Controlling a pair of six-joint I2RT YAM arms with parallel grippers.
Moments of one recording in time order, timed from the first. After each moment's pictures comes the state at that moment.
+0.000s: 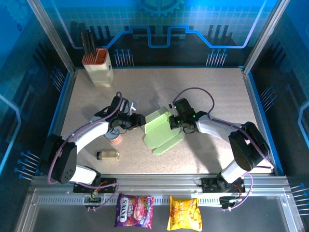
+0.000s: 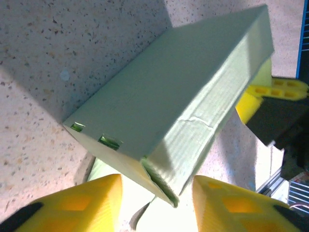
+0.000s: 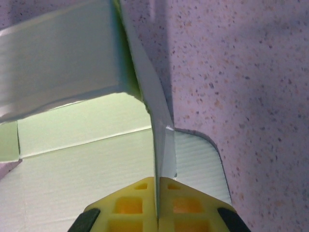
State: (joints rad) left arm -0.37 1.40 0.84 -0.37 0.48 -0.67; right arm 0.59 1.60 0.91 -0.23 -0.02 0.26
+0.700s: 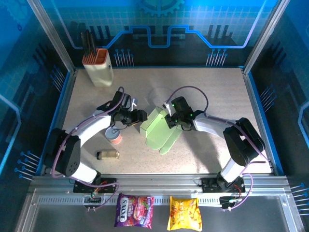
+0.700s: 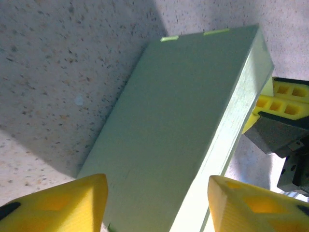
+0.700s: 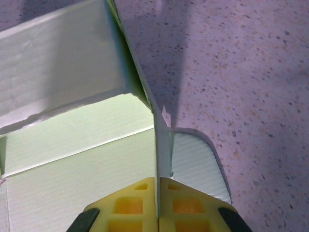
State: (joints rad) left arm -0.36 1.52 0.96 -0.42 0.46 -0.62; right arm 0.59 1.67 0.95 -0.14 -0.09 0.02
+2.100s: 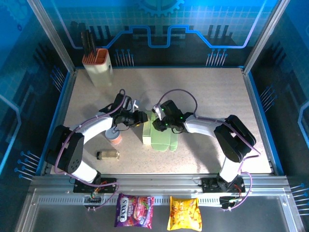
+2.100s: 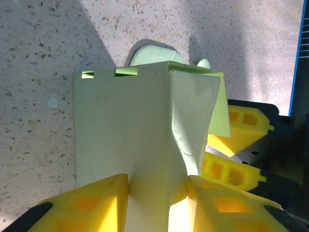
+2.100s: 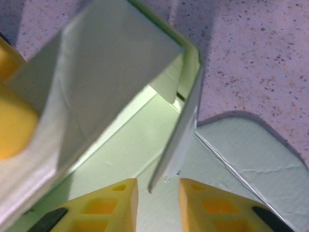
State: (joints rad) left arm -0.36 1.54 0.89 -0.28 0.51 -0.69; right arm 0.71 1.75 0.99 -0.09 -0.13 0.10
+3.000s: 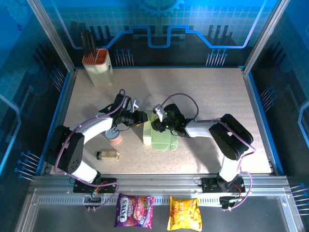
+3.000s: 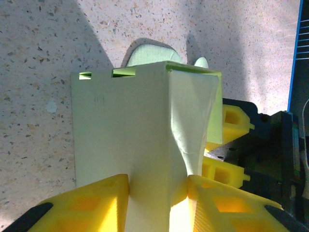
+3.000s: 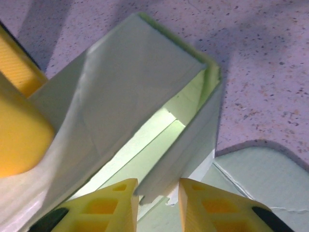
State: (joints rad) left arm -0.36 1.54 0.88 -0.25 0.51 -0.69; right arm 0.69 1.79 0.86 0.27 -0.23 0.12
